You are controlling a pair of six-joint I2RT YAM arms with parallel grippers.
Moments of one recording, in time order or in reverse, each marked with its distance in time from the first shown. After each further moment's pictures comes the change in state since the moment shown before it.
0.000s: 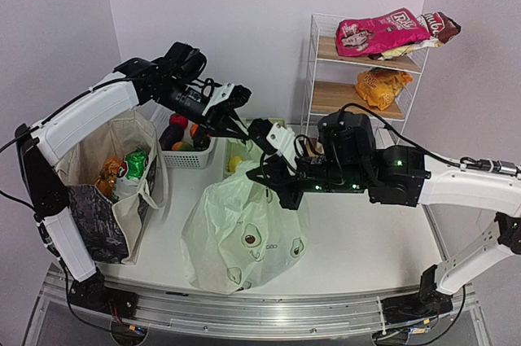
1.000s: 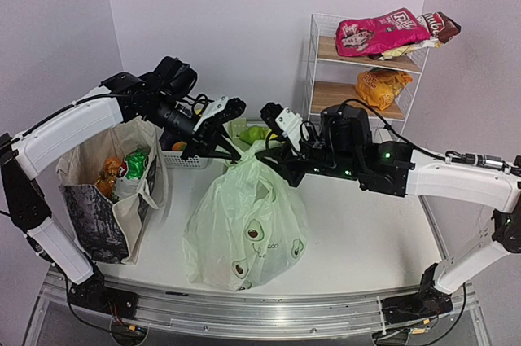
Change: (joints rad) left arm -0.036 -0.156 -0.229 0.035 -0.049 -0.271; right arm -0.145 0.046 -0.040 0.140 0.051 -0.037
